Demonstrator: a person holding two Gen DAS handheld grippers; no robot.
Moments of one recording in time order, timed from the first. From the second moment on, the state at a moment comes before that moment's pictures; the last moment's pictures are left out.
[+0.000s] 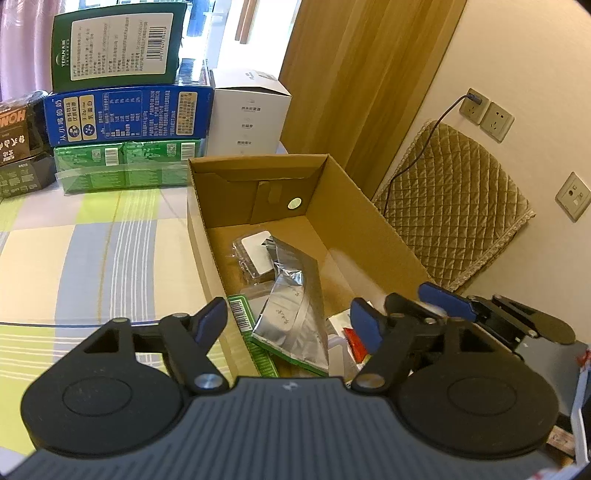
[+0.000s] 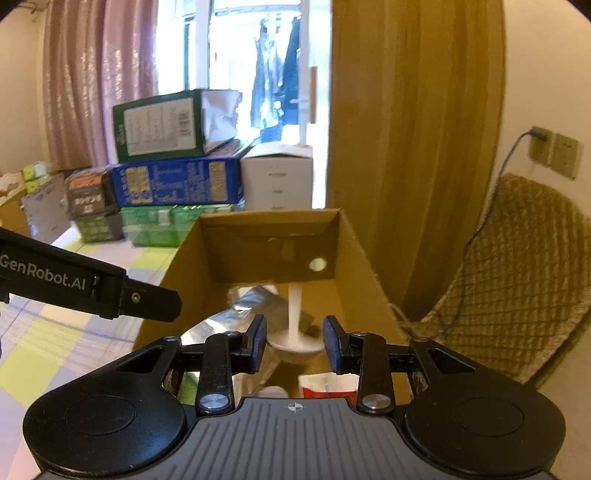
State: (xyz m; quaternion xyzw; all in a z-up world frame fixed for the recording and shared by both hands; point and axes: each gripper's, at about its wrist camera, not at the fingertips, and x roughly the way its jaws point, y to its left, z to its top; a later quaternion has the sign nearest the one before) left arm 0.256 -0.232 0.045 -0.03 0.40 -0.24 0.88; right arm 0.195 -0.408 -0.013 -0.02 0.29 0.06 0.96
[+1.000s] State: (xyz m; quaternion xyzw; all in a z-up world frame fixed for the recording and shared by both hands) left arm 0.137 -0.193 0.061 0.01 0.38 -0.20 0.90; right arm 0.063 -0.438 0.019 0.04 0.30 0.00 0.95
